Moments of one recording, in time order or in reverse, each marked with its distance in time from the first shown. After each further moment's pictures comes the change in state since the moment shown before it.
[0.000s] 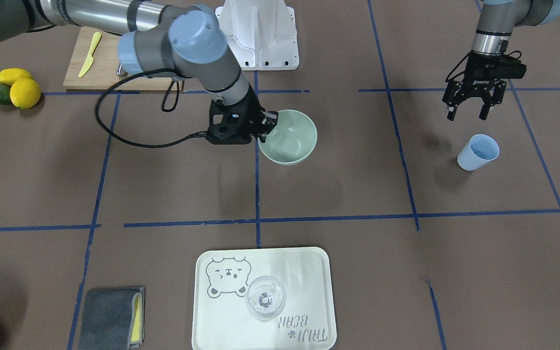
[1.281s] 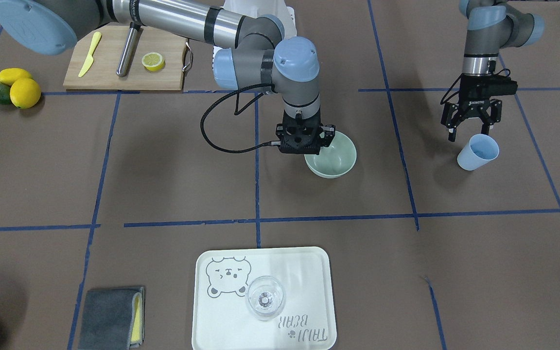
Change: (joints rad) left arm 0.007 -0.117 0.152 -0.004 0.175 -0.004; right arm -0.107 0.210 -0.299 0.019 -0.149 0.016
